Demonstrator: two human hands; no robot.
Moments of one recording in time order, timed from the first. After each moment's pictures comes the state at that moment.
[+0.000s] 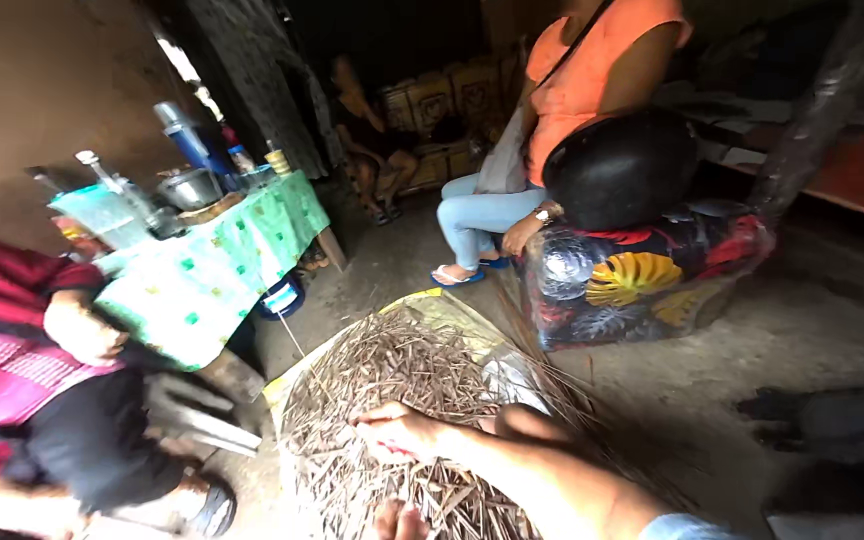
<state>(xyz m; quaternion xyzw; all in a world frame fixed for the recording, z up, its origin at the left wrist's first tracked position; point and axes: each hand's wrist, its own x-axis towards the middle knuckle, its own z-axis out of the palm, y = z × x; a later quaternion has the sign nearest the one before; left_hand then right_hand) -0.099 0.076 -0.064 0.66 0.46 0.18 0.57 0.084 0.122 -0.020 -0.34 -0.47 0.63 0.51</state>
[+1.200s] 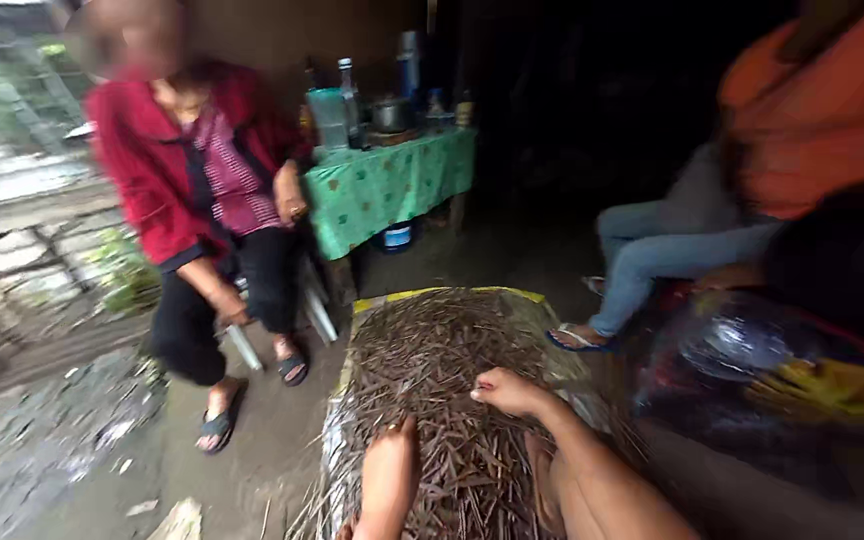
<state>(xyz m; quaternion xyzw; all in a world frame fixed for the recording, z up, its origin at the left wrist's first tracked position) -0.110 0.076 -0.027 0.77 0.60 0.12 0.18 0.135 0.135 -0.015 -0.62 -0.69 0.38 0.03</state>
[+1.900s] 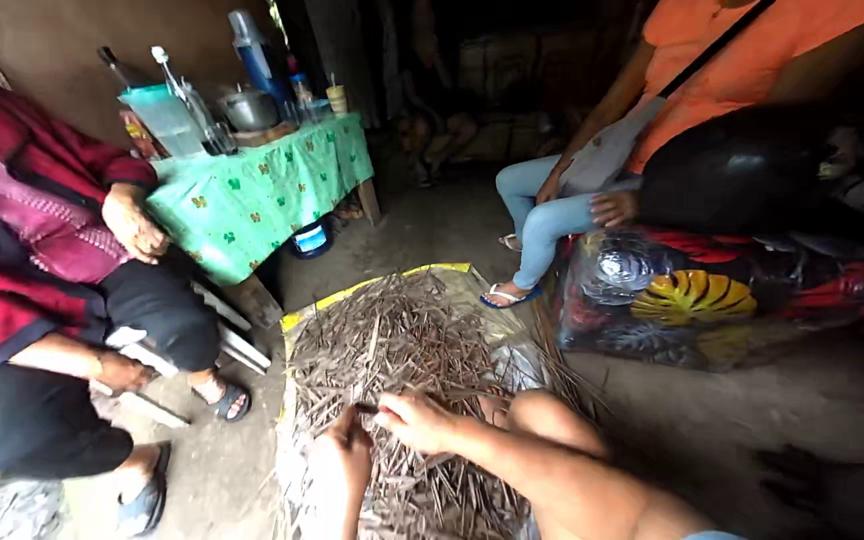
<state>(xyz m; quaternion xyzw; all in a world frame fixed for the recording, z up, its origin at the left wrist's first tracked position) -0.094 0.107 -0.023 0.70 0.57 0.29 0.31 0.073 0.095 -0.026 -0.54 -0.71 0.38 0.24</state>
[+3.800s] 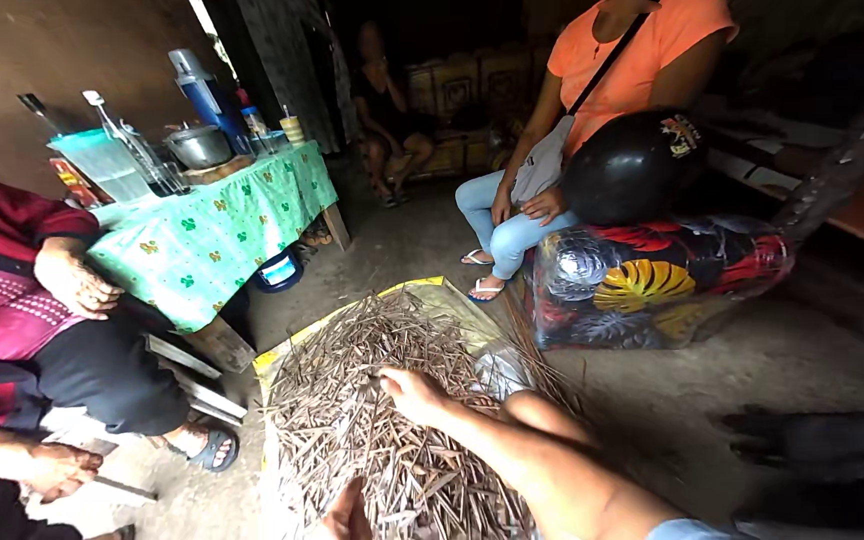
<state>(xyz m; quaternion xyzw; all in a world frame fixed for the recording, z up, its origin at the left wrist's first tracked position) -0.122 0.071 -0.031 0.77 0.52 0.21 0.29 0.109 0.136 -0.028 -0.70 -0.57 0.33 0.27</state>
